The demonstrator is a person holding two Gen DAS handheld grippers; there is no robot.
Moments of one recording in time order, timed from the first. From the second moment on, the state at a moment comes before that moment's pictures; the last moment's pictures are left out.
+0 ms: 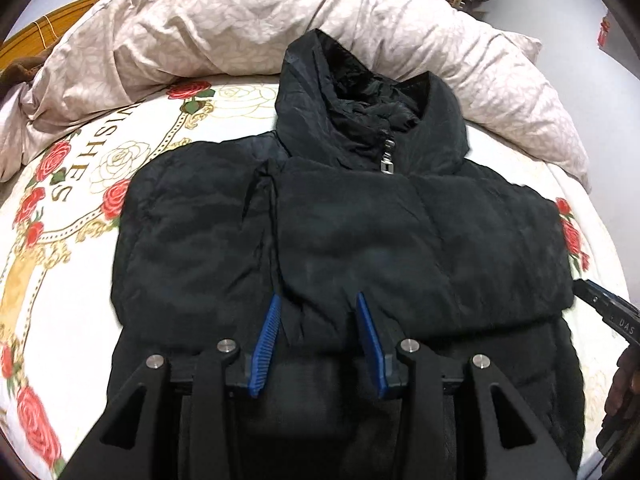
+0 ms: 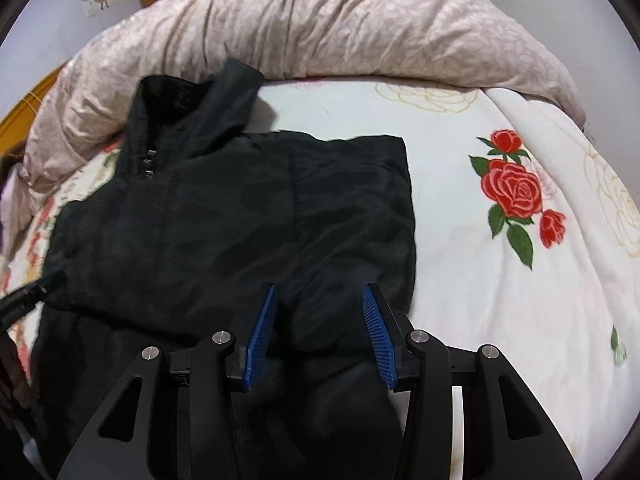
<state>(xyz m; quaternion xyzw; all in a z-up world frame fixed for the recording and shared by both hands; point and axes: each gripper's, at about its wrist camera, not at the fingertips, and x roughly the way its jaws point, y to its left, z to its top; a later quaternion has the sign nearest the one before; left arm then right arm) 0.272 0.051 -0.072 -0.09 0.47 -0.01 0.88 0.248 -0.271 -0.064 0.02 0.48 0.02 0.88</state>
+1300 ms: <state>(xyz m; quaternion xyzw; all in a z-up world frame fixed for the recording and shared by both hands) 0.170 0.039 -0.019 -0.10 0.48 -0.02 0.87 0.167 -0.180 -0.022 0.01 0.50 0.13 0.86</state>
